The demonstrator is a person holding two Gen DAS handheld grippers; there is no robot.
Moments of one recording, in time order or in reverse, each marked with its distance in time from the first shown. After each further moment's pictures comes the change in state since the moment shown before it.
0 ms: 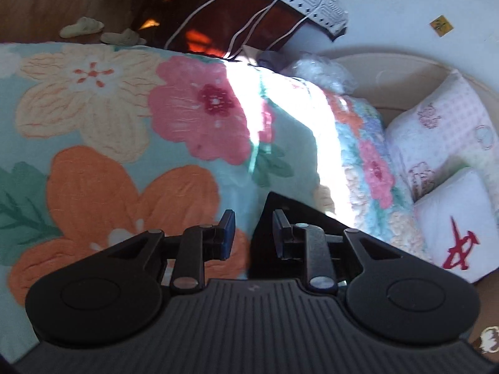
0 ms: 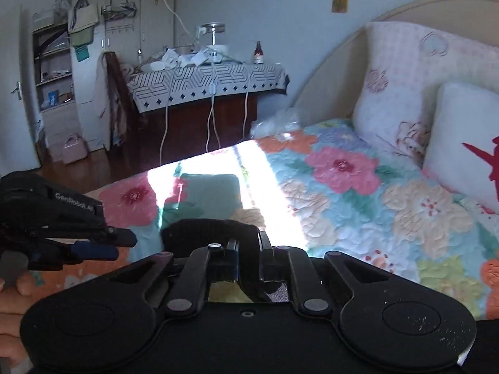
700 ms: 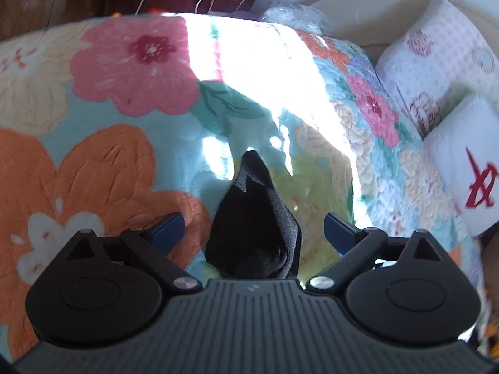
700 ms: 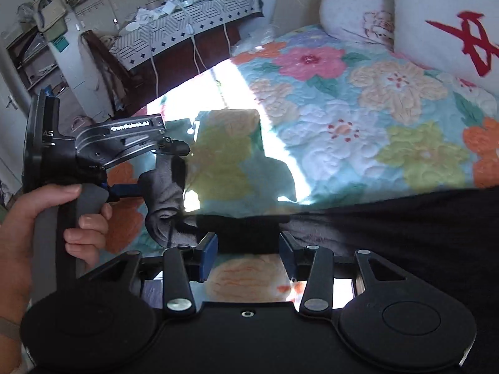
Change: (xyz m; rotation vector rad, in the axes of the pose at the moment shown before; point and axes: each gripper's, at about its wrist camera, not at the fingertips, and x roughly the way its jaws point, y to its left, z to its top) left arm 0.057 -0.037 -0.037 0.292 0.092 0.105; right arm -0.043 -0.071 -0.066 0.273 0.235 0.080
